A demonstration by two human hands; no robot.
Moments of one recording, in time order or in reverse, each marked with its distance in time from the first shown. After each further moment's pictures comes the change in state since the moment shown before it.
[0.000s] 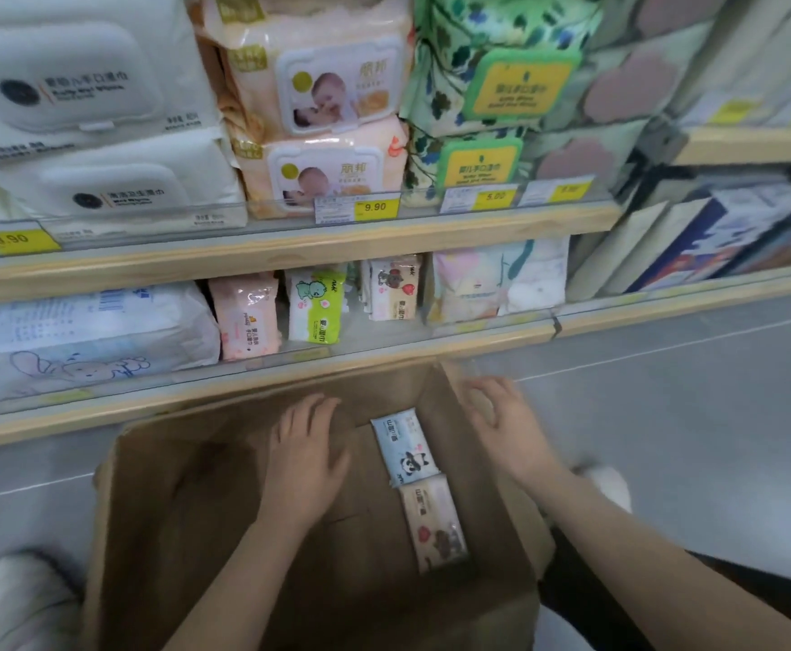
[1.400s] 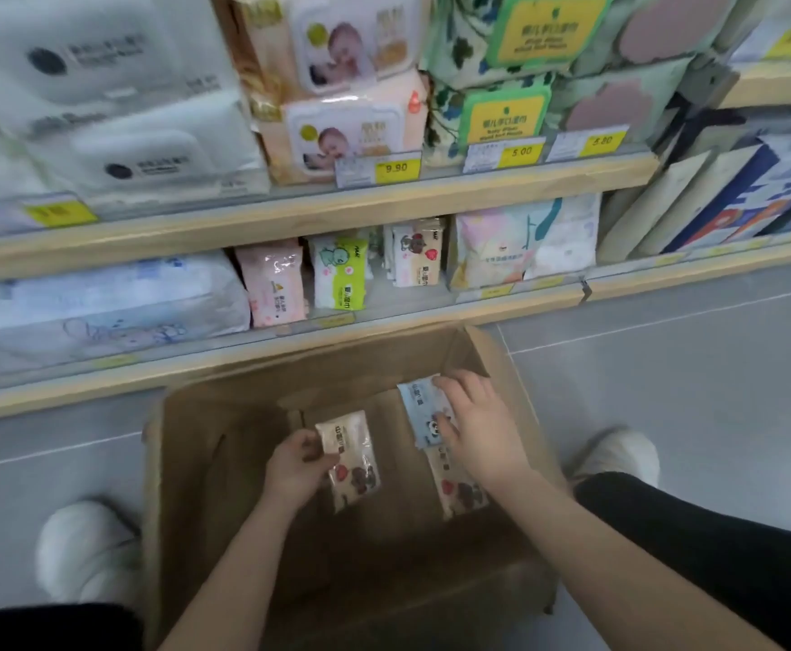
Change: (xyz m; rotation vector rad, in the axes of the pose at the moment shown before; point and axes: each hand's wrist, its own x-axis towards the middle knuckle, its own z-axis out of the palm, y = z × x) left_hand -0.036 -0.047 0.011 -0.745 -0.254 -0.833; right_hand -0.032 -0.022 0.055 -0.305 -0.012 -0.191
